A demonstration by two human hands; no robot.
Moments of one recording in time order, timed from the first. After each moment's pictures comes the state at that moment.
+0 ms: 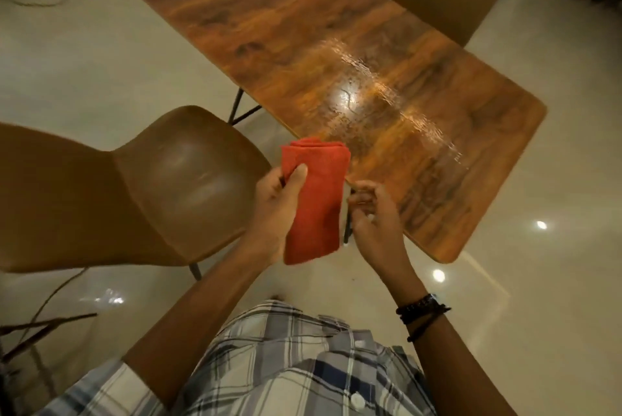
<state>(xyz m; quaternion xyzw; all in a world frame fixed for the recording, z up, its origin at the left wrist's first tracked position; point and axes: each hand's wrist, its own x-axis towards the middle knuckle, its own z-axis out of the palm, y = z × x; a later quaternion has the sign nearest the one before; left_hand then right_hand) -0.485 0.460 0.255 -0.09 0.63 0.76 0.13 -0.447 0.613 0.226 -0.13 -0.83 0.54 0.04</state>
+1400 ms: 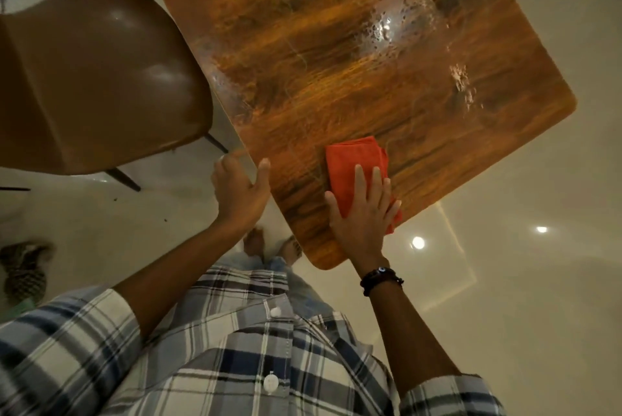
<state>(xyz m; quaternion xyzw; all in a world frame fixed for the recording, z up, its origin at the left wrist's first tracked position) -0.512 0.699 0.111 -0.29 0.85 0.43 0.09 -0.493 0.900 0.080 -0.08 -0.98 0.17 -0.08</state>
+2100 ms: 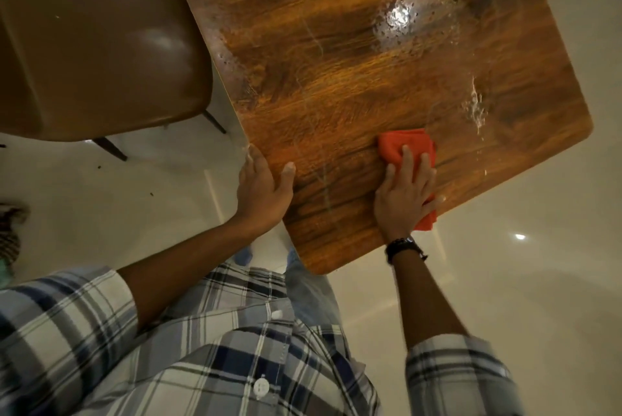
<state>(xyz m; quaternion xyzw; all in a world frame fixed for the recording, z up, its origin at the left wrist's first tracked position) -0.518 0.726 0.092 -0.25 0.83 0.47 0.17 -0.559 0.951 0.062 -0.19 -0.97 0.15 -0.04</state>
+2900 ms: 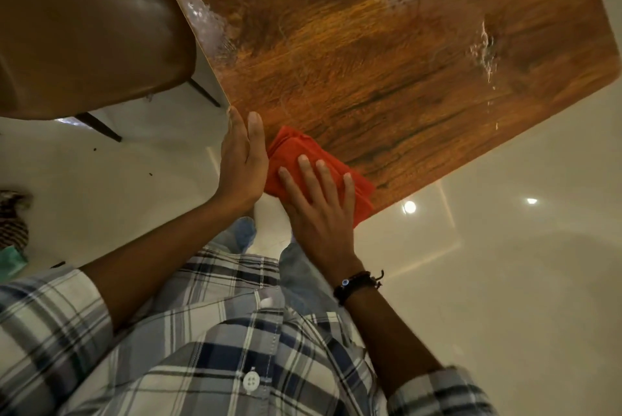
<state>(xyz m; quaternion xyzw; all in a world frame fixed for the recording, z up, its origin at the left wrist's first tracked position) -0.505 0.731 0.076 -0.27 0.78 0.55 0.11 -0.446 0.885 0.057 0.22 -0.97 0.04 -0.04</state>
